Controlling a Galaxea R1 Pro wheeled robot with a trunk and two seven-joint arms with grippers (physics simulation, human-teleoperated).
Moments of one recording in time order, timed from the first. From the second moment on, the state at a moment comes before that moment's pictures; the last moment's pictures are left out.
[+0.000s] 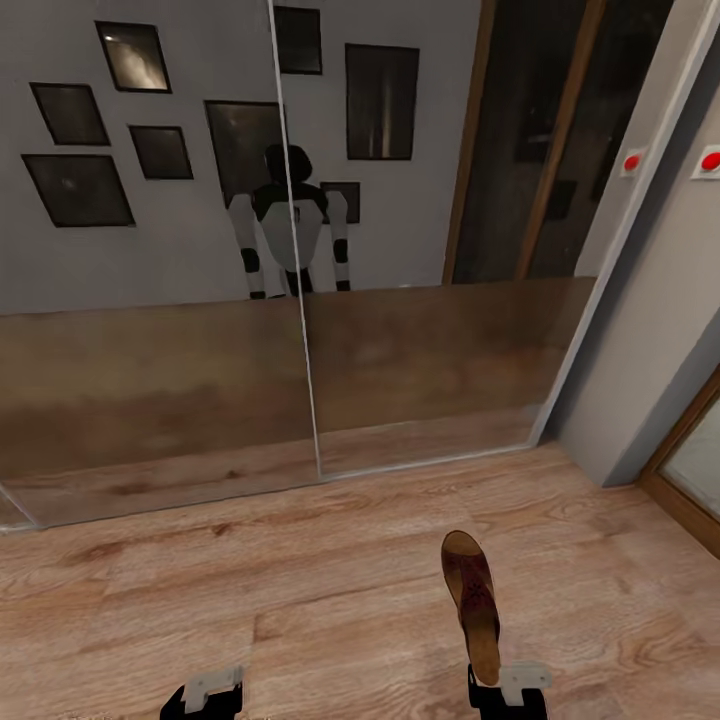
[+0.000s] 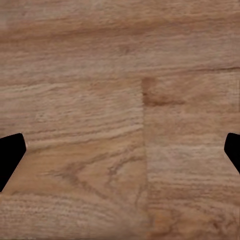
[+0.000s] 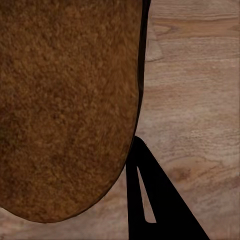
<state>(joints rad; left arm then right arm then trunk) -0.25 -0.04 0.17 -0.43 -0.10 -0.29 0.14 -0.32 0.01 0.04 -0.24 0.10 -0.51 -0.22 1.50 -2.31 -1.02</state>
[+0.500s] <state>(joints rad) -0.25 -0.04 0.17 -0.43 -0.11 -0.29 0.14 -0.32 0.01 0.04 -0.24 0.10 -0.51 -0.22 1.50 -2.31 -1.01</state>
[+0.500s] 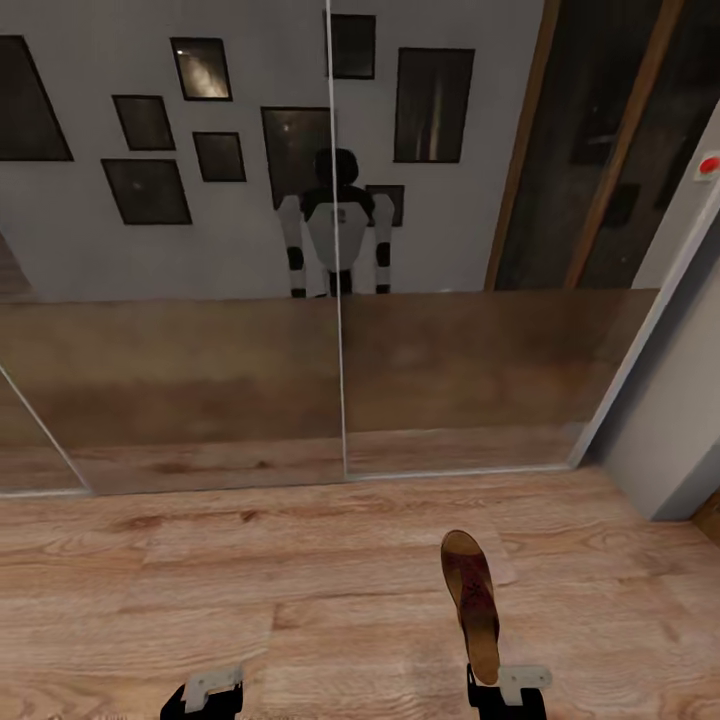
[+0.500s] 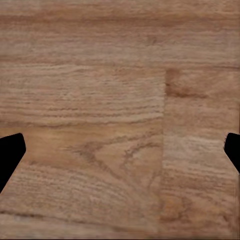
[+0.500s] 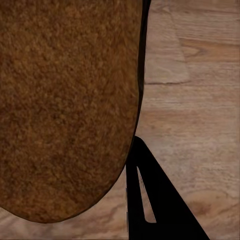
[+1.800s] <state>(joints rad) -0.25 -0.04 0.17 -0.43 -0.10 -0.29 0.14 -0.32 0.02 0.04 -0.24 0.10 -0.51 -0.22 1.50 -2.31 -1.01</state>
